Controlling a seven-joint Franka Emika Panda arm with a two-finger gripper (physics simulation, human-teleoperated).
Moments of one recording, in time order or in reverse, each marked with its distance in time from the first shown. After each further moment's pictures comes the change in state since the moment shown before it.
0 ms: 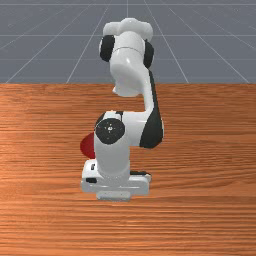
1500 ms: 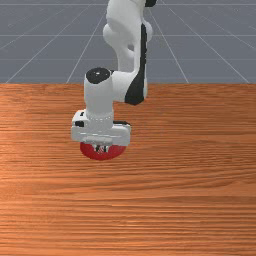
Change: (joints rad) arm 0.108 -0.716 -0.090 -1.215 -0.024 0.564 -0.109
